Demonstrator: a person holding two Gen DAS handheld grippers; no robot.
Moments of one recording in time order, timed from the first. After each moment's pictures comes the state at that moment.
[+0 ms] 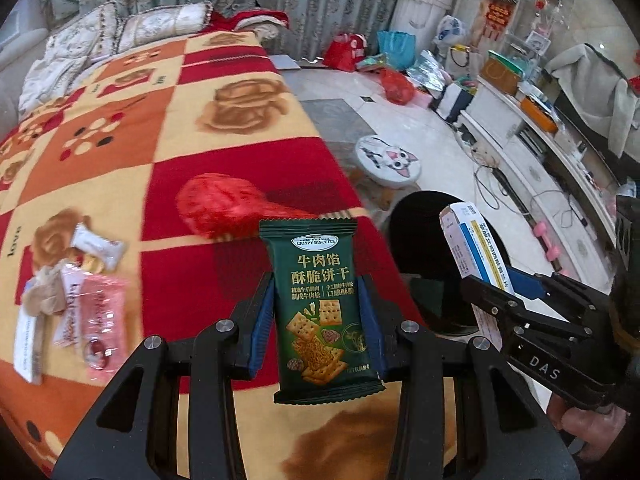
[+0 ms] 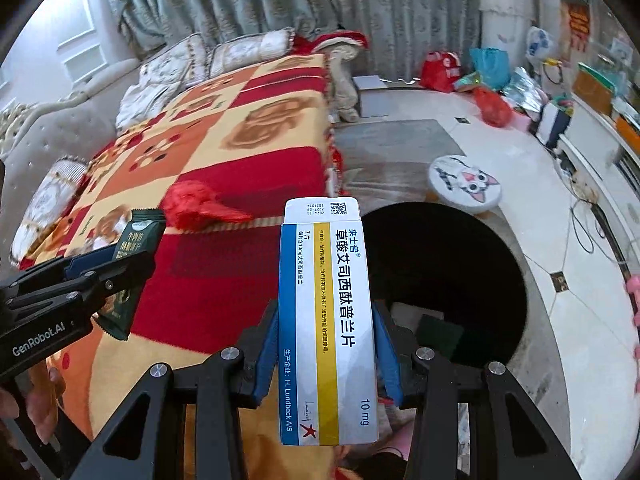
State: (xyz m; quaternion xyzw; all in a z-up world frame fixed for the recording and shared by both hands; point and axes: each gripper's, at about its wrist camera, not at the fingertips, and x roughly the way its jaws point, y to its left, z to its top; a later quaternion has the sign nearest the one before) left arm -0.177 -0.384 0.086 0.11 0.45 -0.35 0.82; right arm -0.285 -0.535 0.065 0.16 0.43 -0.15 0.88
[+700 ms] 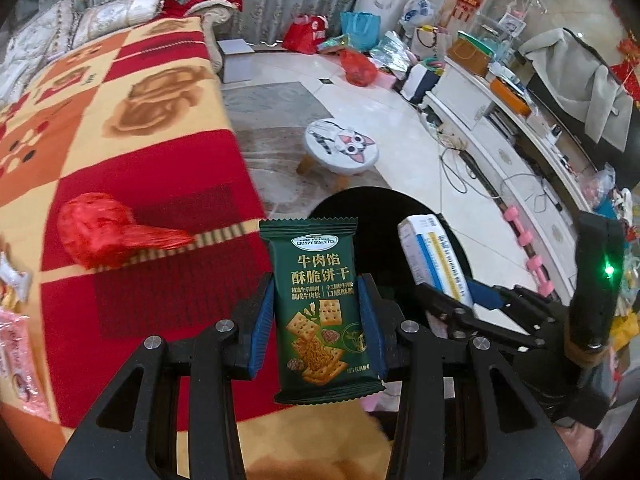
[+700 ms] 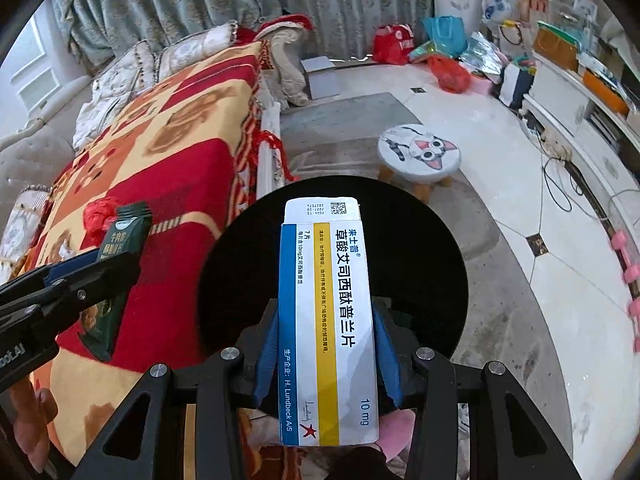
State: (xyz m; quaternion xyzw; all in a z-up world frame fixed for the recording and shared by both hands) left arm -0.187 -0.474 0.065 0.10 0.47 -0.41 0.77; right arm -0.300 -0.608 0.027 0.21 0.45 -0.20 0.84
